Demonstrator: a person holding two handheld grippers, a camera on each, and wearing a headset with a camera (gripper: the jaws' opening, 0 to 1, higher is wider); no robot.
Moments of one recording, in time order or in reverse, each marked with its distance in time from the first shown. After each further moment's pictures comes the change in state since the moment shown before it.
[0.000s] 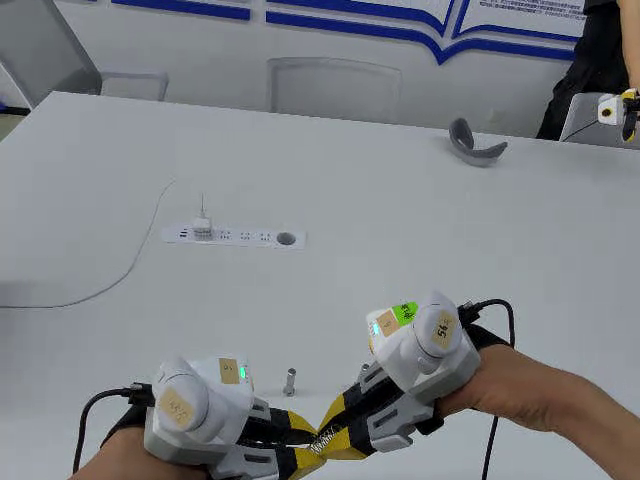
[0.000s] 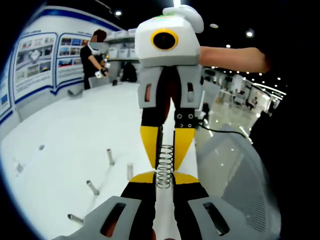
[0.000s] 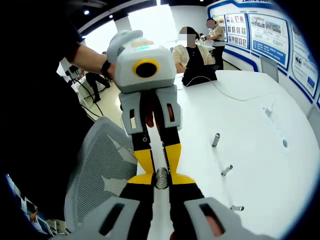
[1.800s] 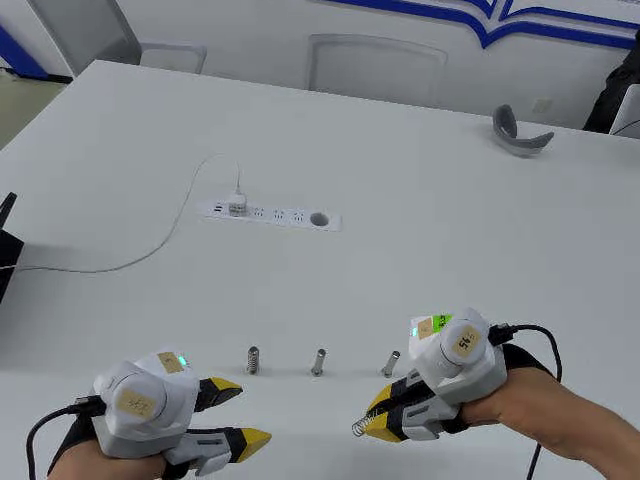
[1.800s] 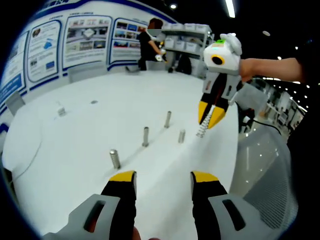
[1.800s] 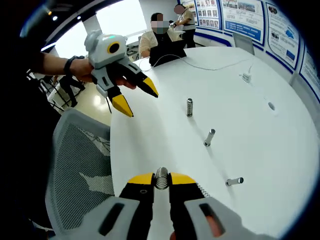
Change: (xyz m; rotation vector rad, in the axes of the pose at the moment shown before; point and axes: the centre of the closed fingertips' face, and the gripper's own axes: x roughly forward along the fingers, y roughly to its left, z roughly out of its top) left arm -0.070 0.068 -0.089 -0.257 0.040 0.408; right arm 0.018 -0.052 -0.065 0.186 0.095 -0.171
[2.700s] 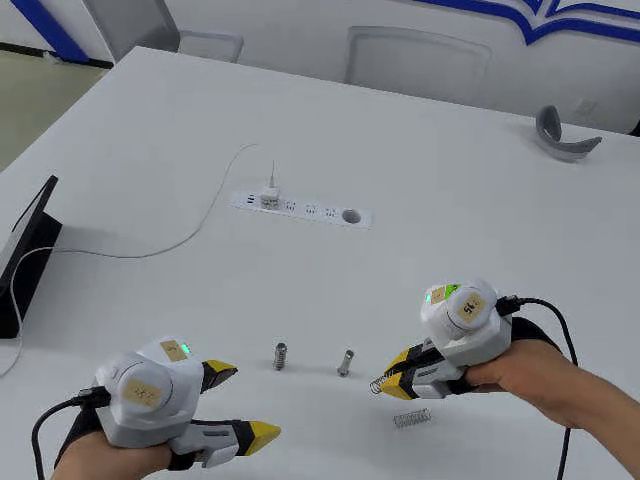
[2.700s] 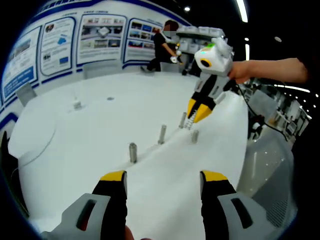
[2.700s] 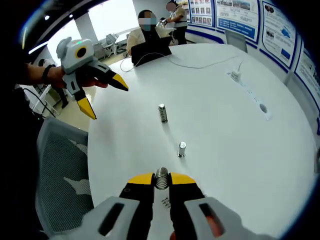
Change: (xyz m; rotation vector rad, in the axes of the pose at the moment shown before) left arm -0.019 0.023 -0.003 -0.063 -0.019 0.089; right arm 0.019 -0.057 0.024 0.003 0.026 -0.064
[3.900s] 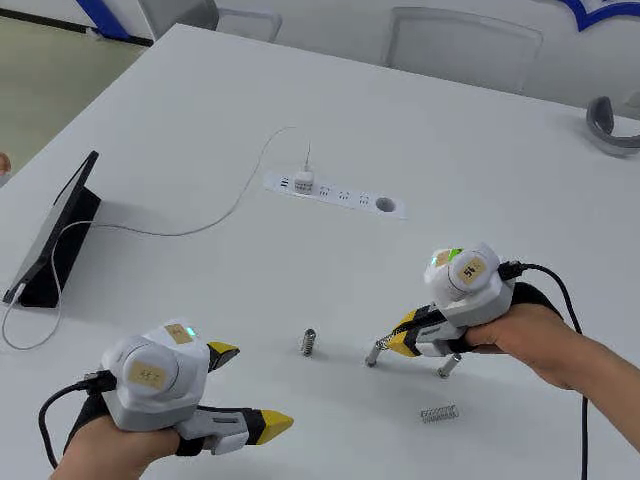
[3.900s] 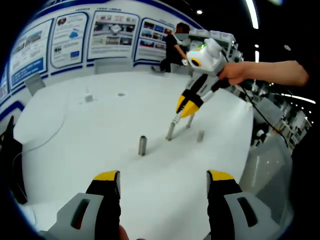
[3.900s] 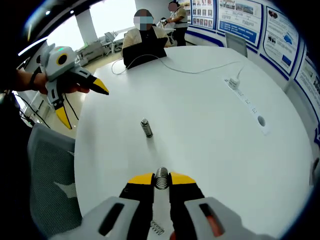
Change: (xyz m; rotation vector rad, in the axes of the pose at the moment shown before) left arm -0.017 0.011 -0.010 -0.077 -0.007 0.051; right arm 0.021 -0.031 0.032 -0.037 0.002 -0.039
